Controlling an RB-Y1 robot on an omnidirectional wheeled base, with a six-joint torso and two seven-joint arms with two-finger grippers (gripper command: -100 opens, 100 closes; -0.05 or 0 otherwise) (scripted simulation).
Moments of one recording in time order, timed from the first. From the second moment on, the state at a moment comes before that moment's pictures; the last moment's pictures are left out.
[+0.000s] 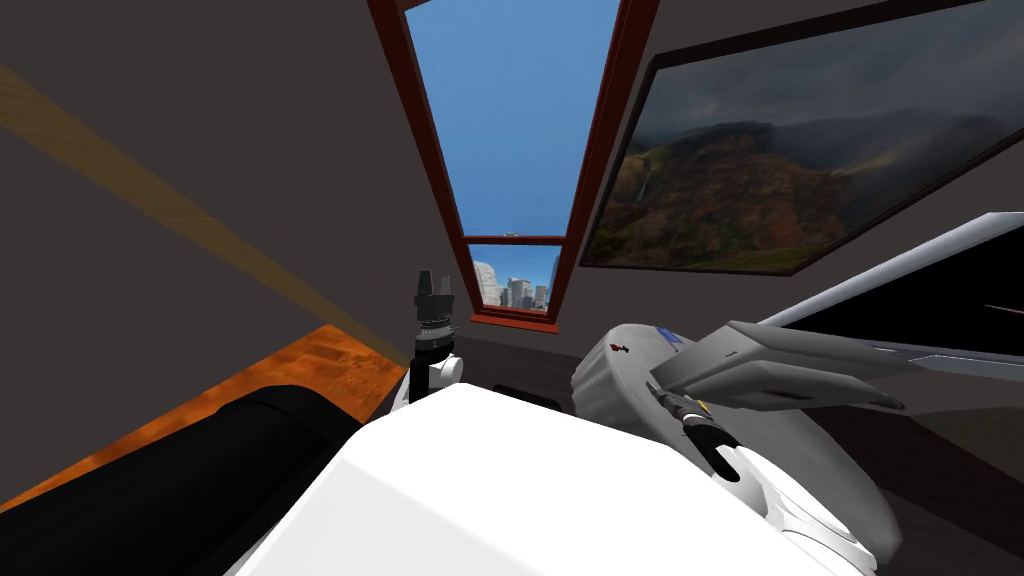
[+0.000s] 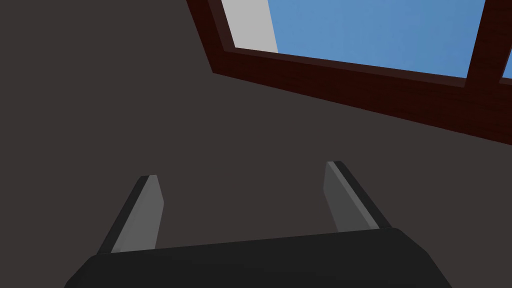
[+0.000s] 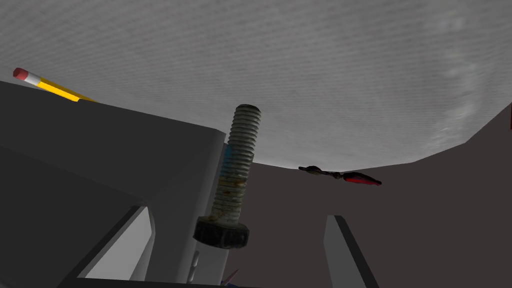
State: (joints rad) left arm 0.53 -0.04 0.05 -2.33 0.03 -0.62 -0.07; right arm 0.16 -0.61 -0.12 -0.95 0.88 -0.17 0.24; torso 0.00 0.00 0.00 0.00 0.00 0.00
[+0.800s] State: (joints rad) left arm 0.53 -0.04 0.05 -2.33 0.03 -0.62 -0.07; right arm 0.10 -0.63 0.02 -0.94 0.65 -0.12 0.42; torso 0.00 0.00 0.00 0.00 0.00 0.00
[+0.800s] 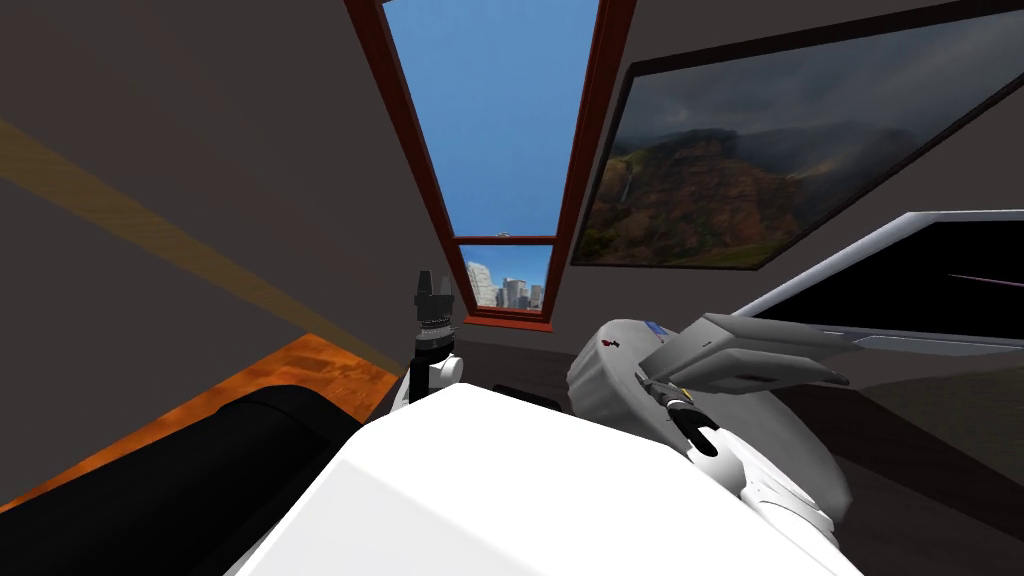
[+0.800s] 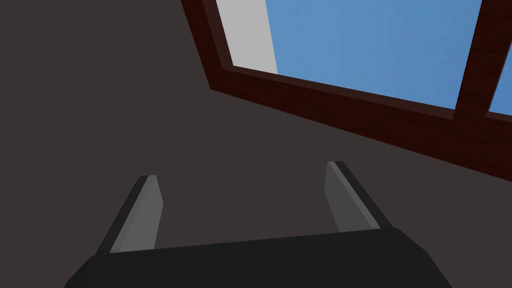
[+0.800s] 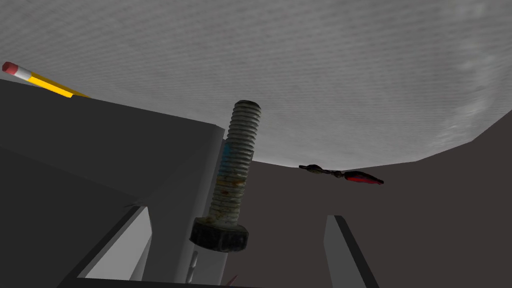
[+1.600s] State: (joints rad) left arm 0.53 -0.04 0.05 -2.33 0.03 -0.62 -0.07; right arm 0.04 -0.66 0.14 -0.94 0.41 -0.07 0.61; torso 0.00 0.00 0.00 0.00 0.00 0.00
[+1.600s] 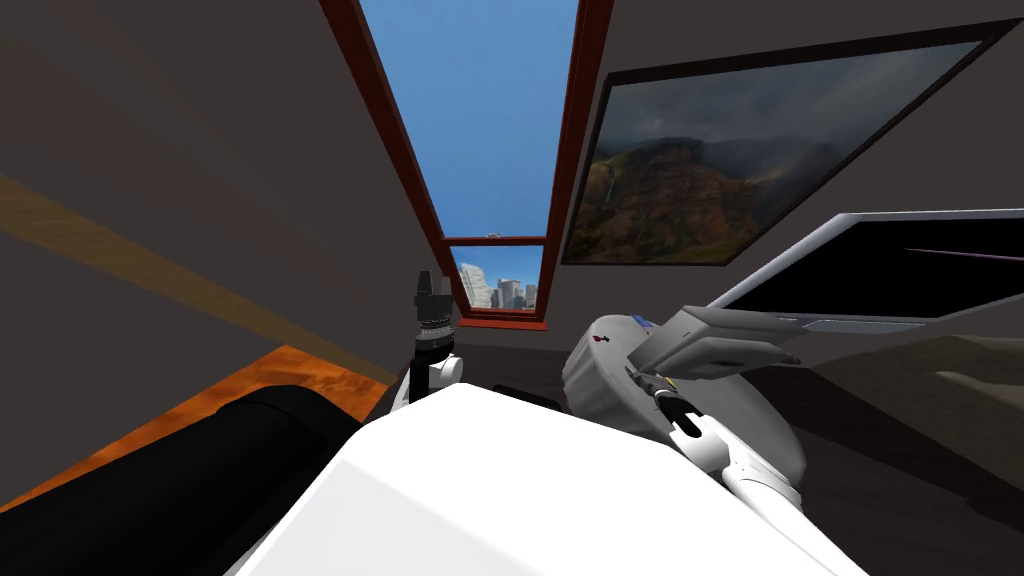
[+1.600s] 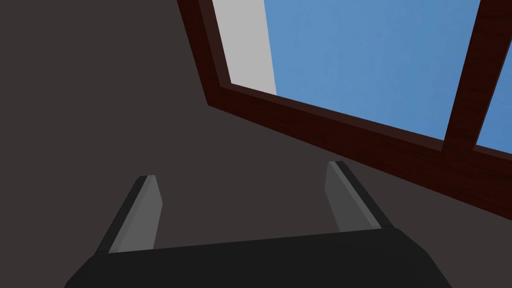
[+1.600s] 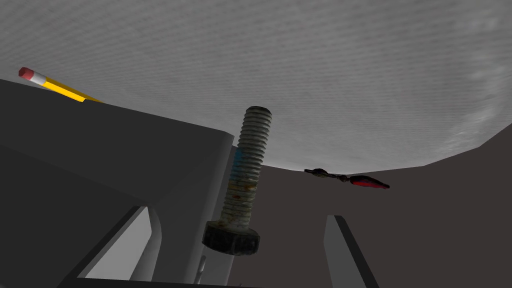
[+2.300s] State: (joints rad) left arm 0.53 -0.04 0.05 -2.33 0.03 -0.62 -0.07; right arm -0.02 -0.67 0.24 -0.91 0.20 -0.04 0.77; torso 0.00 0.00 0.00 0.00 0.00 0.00
